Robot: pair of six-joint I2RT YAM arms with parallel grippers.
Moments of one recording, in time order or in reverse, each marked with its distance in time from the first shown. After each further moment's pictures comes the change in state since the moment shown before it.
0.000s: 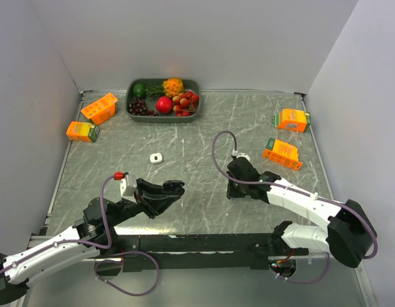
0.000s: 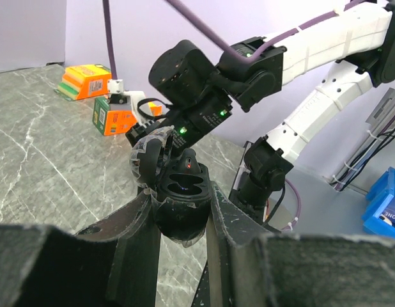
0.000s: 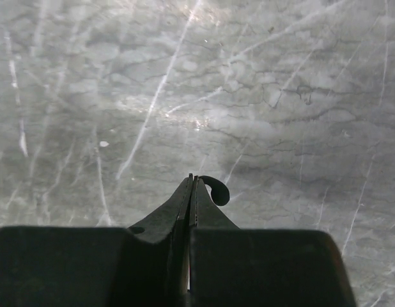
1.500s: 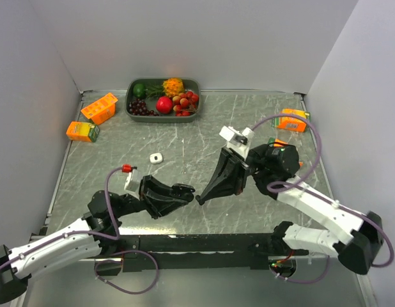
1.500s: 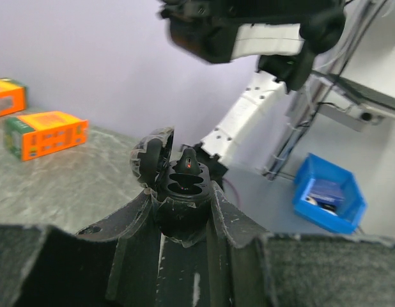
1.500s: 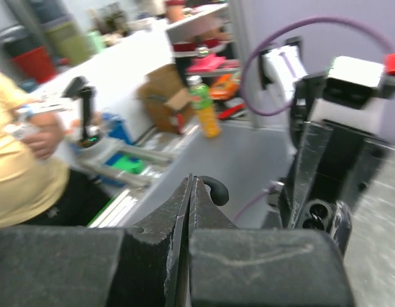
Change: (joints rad) left arm 0.050 0.189 0.028 0.266 0.261 -0.132; right arm 0.060 -0.145 0.247 1.325 -1.334 0.297
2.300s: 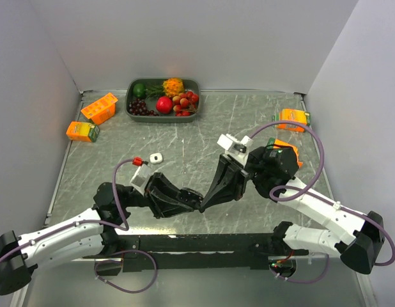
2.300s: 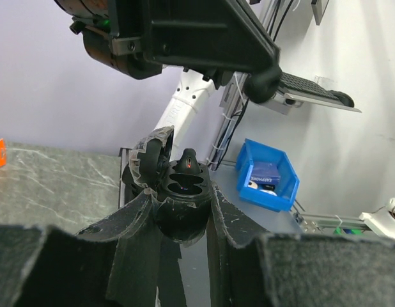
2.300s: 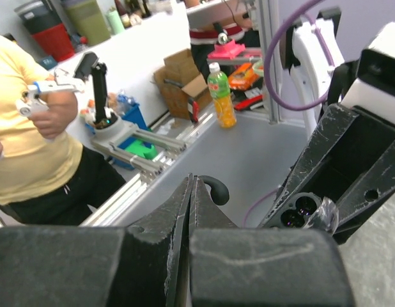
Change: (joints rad) left arm 0.029 0.233 0.110 0.249 0.287 -0.154; right arm 0.047 0.031 0.002 0.092 -0.057 0.035
